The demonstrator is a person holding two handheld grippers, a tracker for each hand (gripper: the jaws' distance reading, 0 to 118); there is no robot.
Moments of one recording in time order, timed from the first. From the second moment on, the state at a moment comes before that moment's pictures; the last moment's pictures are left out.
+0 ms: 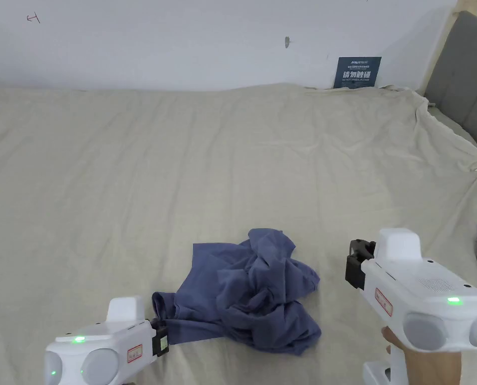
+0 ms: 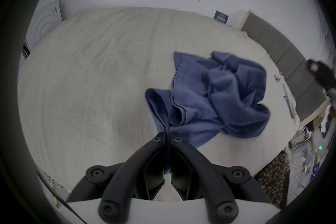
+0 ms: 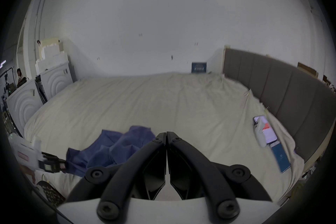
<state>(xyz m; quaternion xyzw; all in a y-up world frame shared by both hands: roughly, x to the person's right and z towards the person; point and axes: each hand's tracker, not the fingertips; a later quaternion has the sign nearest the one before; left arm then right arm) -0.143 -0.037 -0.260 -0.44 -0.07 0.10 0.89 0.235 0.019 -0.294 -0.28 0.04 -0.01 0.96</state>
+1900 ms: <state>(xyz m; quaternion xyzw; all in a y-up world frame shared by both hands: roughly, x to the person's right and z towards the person) -0.226 0.221 -0.401 -0.22 0.00 0.11 0.97 0.269 0.239 -0.386 -0.16 0.05 0.01 0.99</state>
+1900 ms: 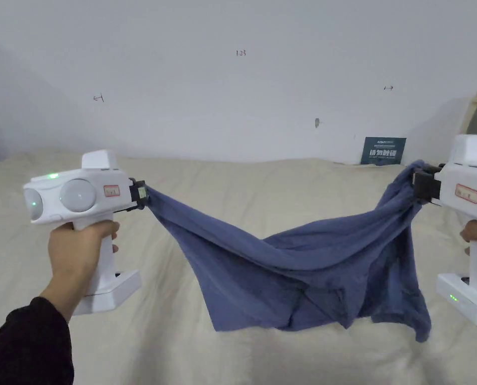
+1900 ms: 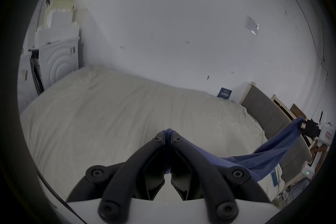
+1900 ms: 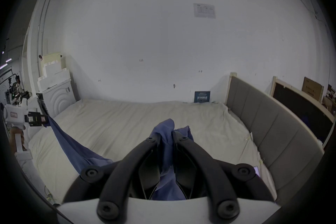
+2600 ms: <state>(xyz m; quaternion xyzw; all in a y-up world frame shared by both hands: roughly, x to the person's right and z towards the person) -0.219 0.256 -0.499 -0.13 0.06 -0.04 0.99 0.252 0.246 -0.492 -0.09 -0.04 0.06 0.99</state>
